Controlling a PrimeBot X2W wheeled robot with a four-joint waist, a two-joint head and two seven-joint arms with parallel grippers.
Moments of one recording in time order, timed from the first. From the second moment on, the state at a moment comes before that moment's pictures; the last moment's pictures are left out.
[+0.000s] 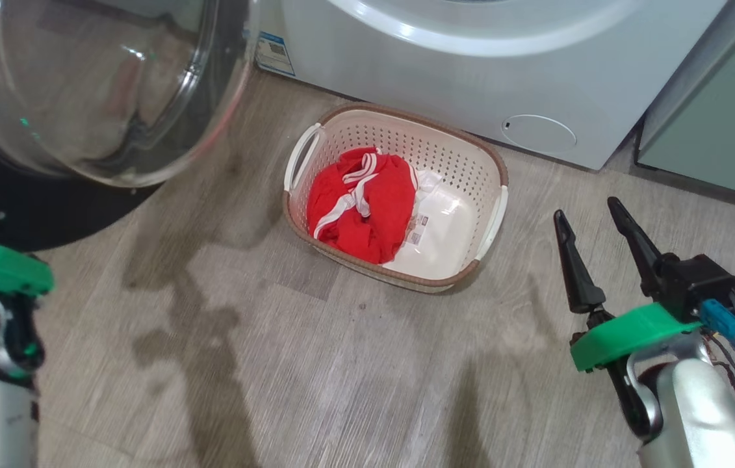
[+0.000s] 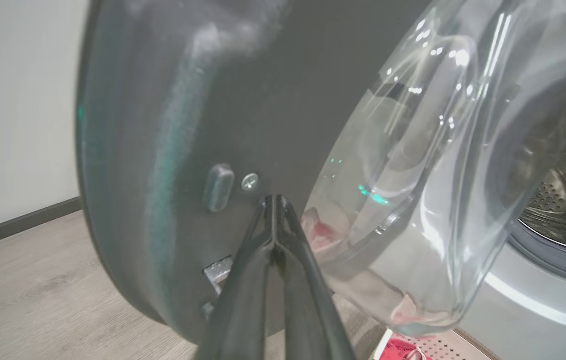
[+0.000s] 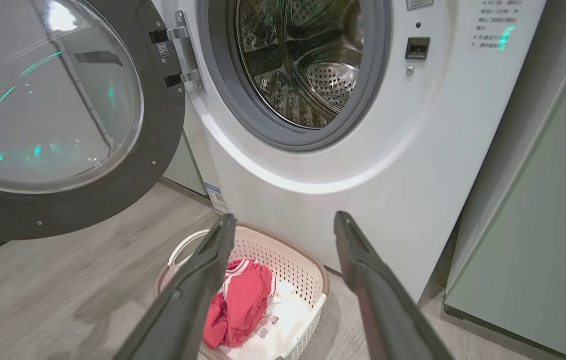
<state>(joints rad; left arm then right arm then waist) -0.38 0.28 0.07 0.41 -0.63 0.15 -0.25 -0.14 -0.06 0.02 0.13 0.09 0.13 -0.16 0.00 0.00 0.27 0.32</state>
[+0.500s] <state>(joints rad) -0.47 0.28 0.22 0.52 -0.54 0.07 -0.25 -0.16 -0.06 0.02 0.12 0.08 0.13 -0.16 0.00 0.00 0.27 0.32</state>
